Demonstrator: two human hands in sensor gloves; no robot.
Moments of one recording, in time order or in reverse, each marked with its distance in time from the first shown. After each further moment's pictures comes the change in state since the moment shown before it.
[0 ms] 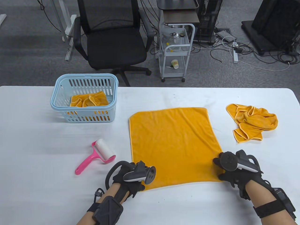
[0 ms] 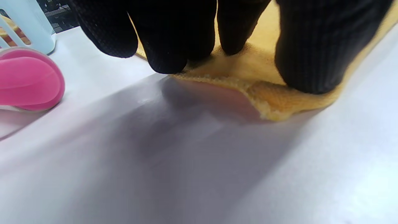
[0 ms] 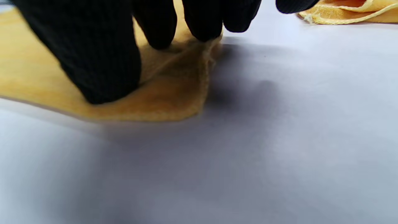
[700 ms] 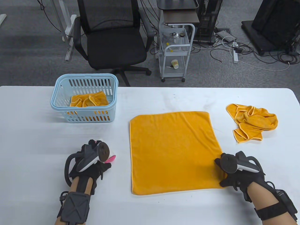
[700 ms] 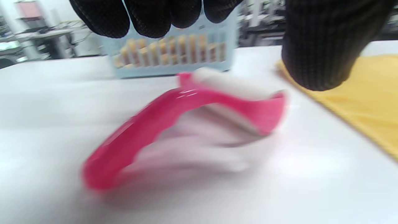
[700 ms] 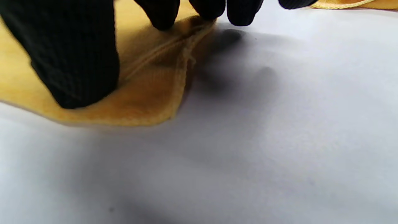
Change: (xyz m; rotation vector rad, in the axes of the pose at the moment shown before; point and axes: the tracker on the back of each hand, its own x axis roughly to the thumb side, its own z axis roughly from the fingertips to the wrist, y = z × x) left_hand -0.170 -0.015 0.057 0.055 0.518 0.397; right_hand -0.001 0.004 0.004 0.080 -0.008 -0.005
